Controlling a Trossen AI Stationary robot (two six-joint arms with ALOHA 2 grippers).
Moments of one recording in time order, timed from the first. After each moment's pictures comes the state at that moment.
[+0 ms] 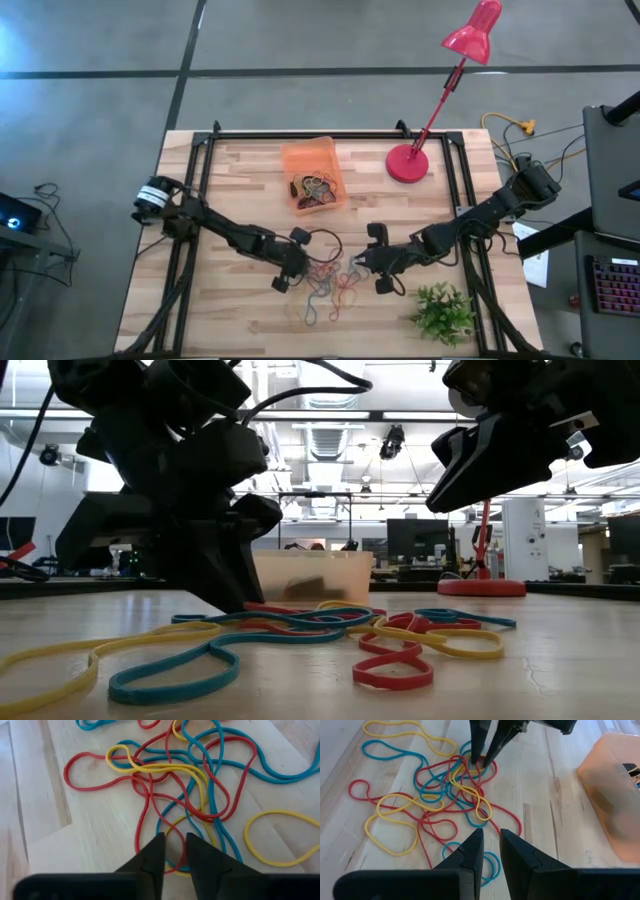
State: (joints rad) left arm -0.29 1.75 0.79 0.12 -0.06 0.19; right arm 0.43 1.51 0.72 0.04 0.34 0.13
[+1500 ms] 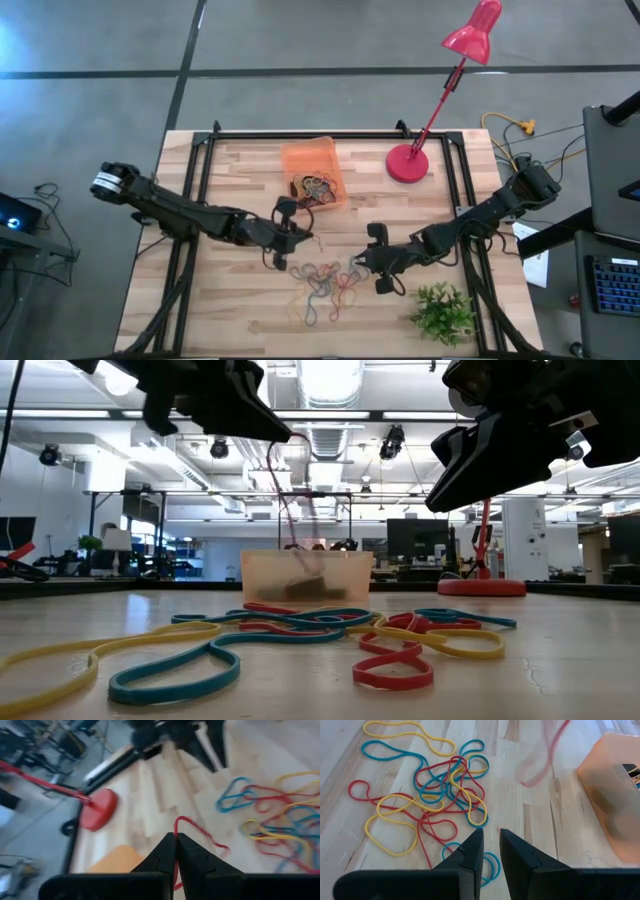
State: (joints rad) left arm -0.28 1.34 0.80 0.09 -0.40 0.42; right arm 0.43 1.51 0.72 0.04 0.34 0.13
